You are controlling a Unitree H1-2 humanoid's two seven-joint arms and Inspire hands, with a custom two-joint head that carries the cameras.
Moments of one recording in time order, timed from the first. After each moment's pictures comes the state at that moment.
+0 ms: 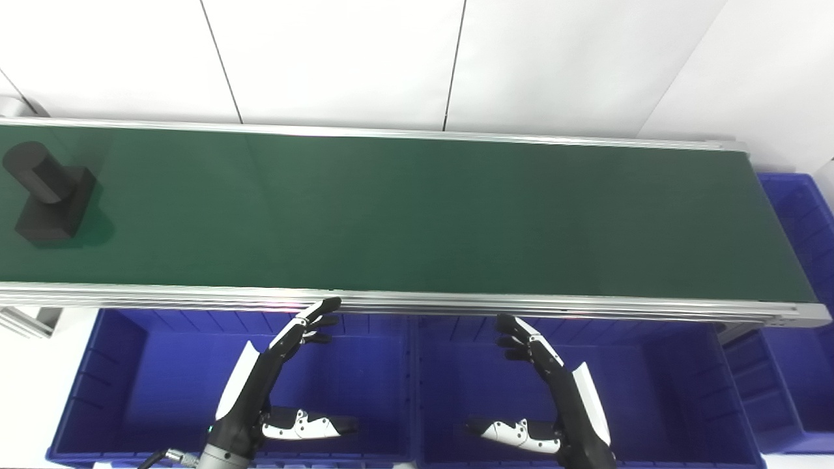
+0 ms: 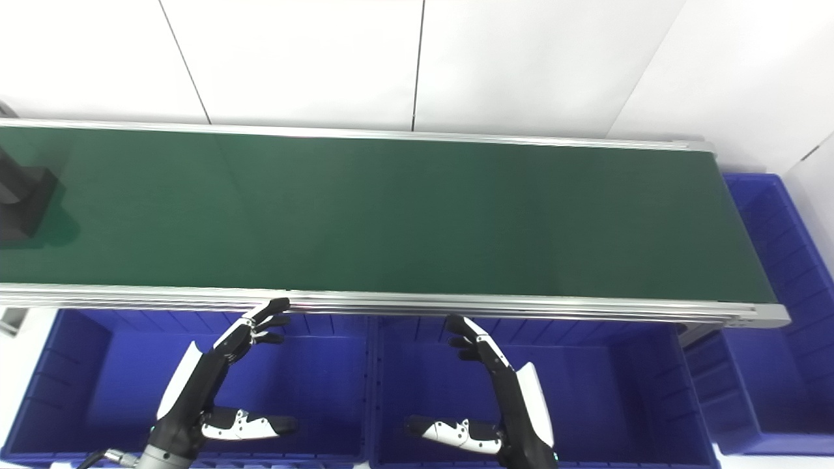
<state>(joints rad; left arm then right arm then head) 0.36 0.40 -0.56 -0.05 0.21 -0.45 0.39 0.48 -0.11 0.22 -0.11 -0.37 -0.38 -0.05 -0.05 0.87</state>
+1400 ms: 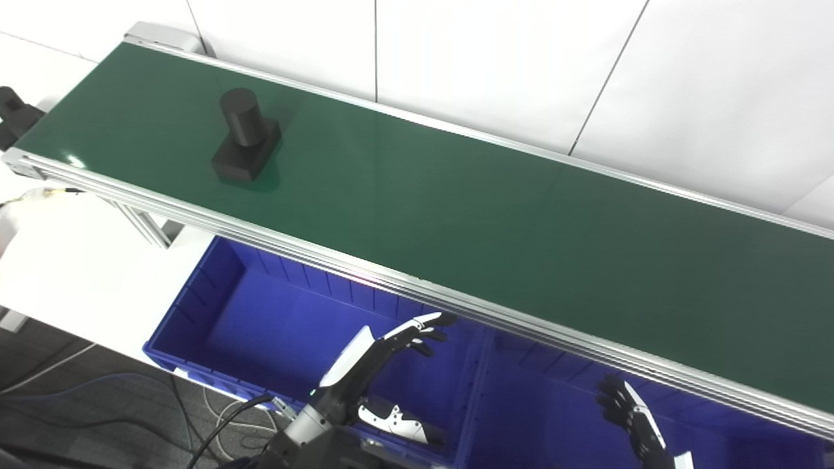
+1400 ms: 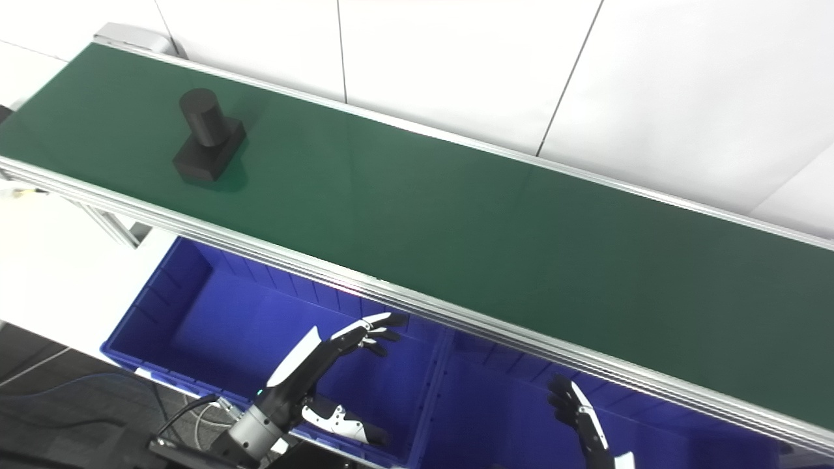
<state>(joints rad) 0.33 0.34 -0.65 0.06 0.27 -0.45 0.44 0.48 -0.22 0.22 -0.05 -0.30 -0.41 -0.09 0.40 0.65</state>
